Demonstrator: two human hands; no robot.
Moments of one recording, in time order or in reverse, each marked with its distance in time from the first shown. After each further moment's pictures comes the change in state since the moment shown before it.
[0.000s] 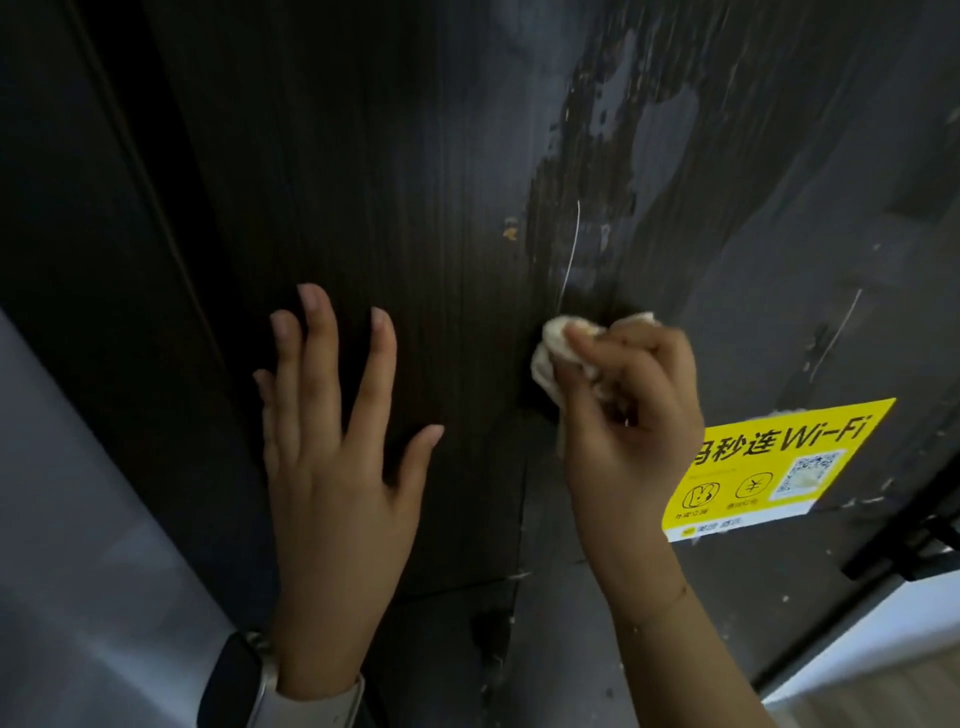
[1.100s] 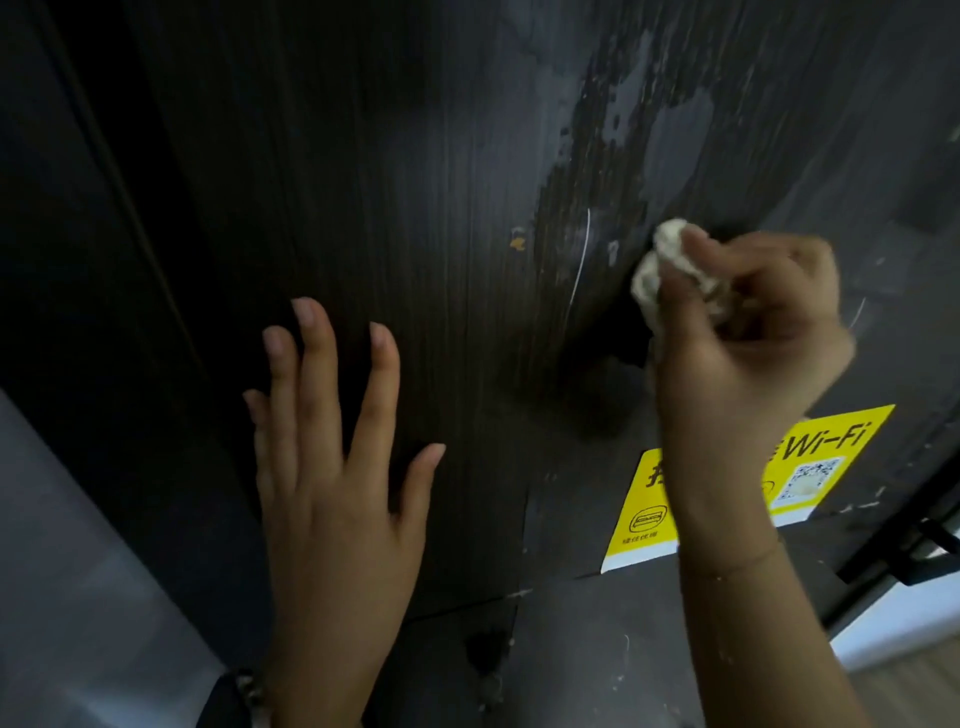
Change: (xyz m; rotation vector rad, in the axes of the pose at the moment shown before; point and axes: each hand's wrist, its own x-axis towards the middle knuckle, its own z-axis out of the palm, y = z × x) left_hand 0.001 0.001 -0.001 -0.020 -0.009 0.012; right_hand 0.064 -0.012 -0.011 -0.065 0.156 -0.071
